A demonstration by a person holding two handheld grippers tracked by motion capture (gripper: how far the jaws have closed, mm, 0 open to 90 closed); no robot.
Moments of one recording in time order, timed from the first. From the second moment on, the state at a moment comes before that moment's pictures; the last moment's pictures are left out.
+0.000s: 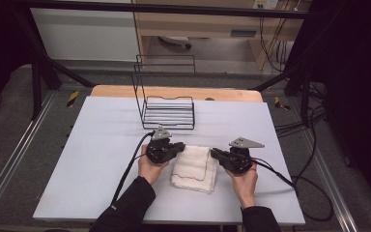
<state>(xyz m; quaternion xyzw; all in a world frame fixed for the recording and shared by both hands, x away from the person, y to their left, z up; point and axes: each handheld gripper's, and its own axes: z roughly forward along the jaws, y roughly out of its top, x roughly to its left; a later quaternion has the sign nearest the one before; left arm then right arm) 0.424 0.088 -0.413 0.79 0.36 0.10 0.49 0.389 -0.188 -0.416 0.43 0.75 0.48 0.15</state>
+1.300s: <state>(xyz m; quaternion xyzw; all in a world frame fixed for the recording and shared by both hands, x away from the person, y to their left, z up) 0.390 0.109 -0.367 0.73 0.33 0.15 0.58 0.365 -0.181 -0.366 0.37 0.72 0.54 0.22</state>
